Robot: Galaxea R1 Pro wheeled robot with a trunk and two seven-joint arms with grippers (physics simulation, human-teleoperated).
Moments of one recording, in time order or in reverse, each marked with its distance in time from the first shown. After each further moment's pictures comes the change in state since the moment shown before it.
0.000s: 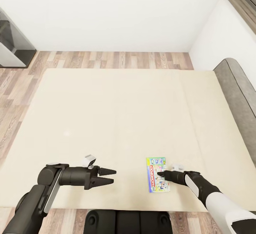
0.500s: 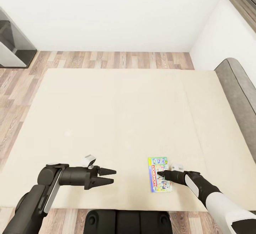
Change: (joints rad) left arm 0.000 0.000 0.000 0.000 0.000 0.000 0.000; right arm 0.000 0.000 0.002 0.000 0.002 -0.019 0.000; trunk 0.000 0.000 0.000
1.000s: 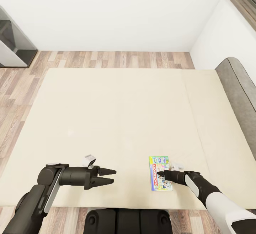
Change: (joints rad) left arm 0.000 0.000 0.000 0.000 0.000 -0.001 0.000; right arm 0.000 0.000 0.001 0.001 0.000 -0.001 0.000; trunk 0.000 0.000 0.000
